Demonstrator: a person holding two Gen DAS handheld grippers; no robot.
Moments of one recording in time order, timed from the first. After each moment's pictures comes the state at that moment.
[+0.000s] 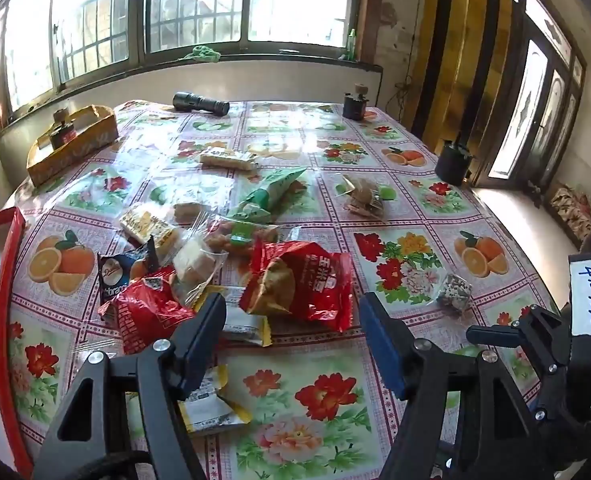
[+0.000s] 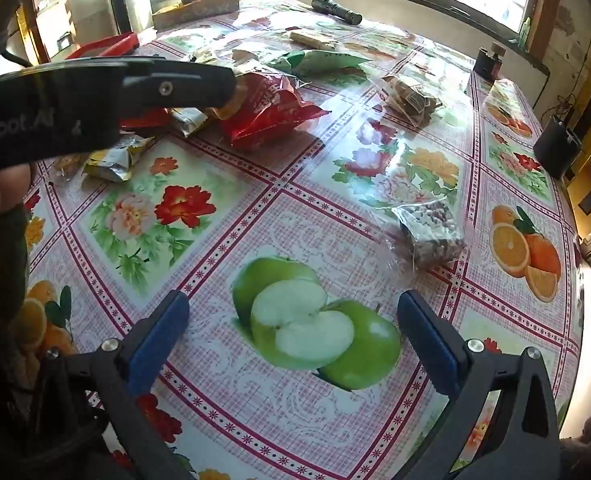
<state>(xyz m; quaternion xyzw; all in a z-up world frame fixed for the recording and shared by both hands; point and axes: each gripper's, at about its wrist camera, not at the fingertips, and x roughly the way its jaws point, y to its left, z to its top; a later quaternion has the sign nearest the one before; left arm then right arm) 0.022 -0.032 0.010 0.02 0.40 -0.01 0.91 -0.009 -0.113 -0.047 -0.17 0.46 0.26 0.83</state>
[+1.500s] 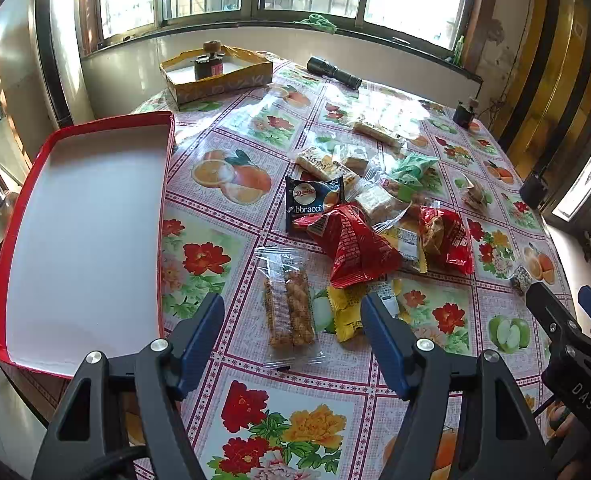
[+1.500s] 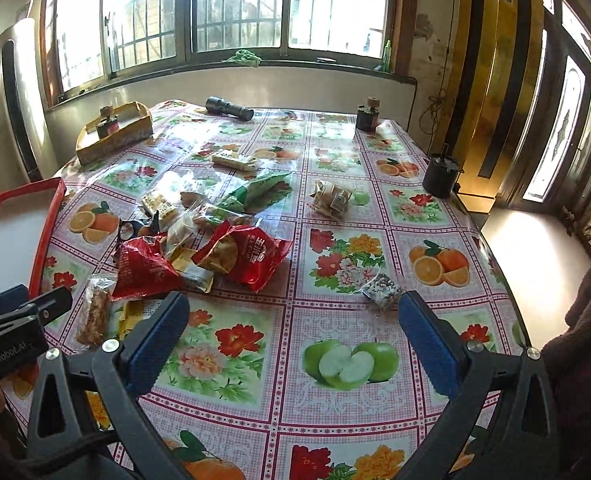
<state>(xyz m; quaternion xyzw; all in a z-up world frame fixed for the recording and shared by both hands) -0.081 0.132 0.032 -0.10 0.43 0.11 0.89 -0.056 -0.065 0.058 -0.04 0.36 0.05 0.93</state>
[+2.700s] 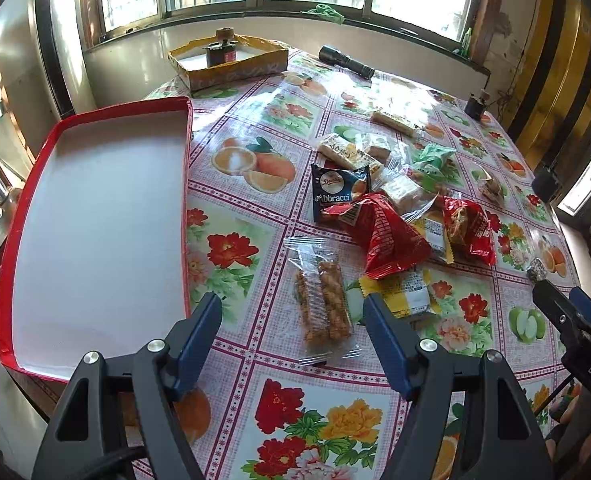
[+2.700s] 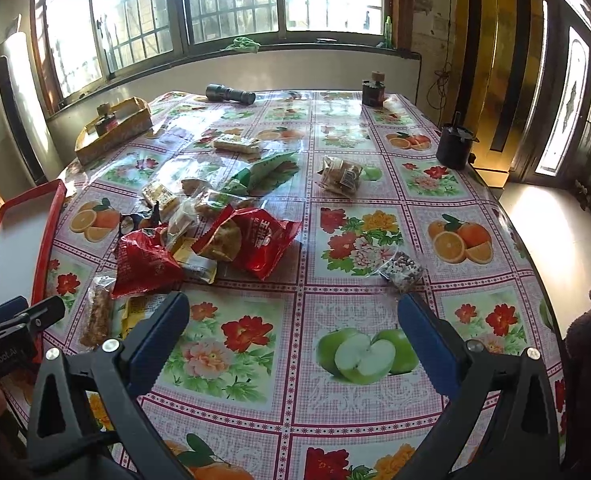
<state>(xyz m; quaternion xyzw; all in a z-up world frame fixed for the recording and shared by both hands) -0.085 0.155 0.023 -0.09 0.45 0.11 0.88 -0.046 -0.067 0.036 0.00 0.39 0.08 0.92</state>
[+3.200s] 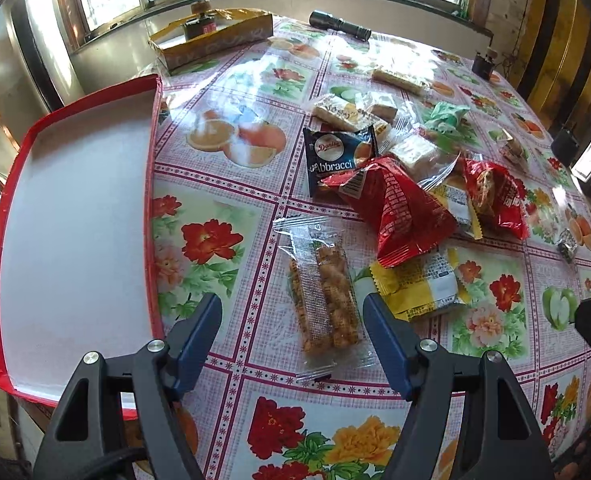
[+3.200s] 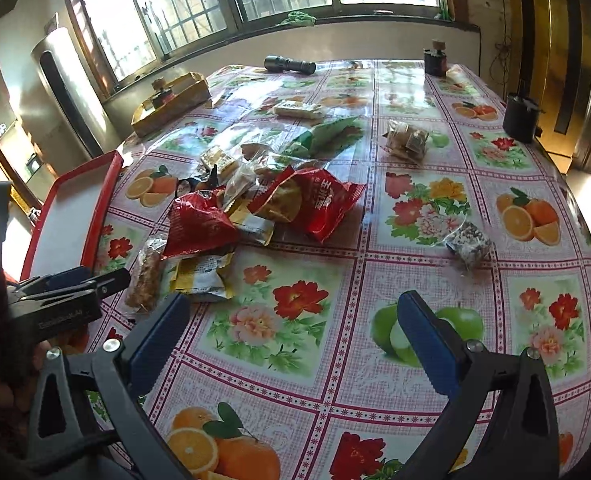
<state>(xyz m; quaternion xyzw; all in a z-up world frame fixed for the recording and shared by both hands) -0.051 0.145 -0.011 -0.05 0.50 0.11 0.86 -0.047 -0.067 0.020 0.02 0.43 0.19 0.88</state>
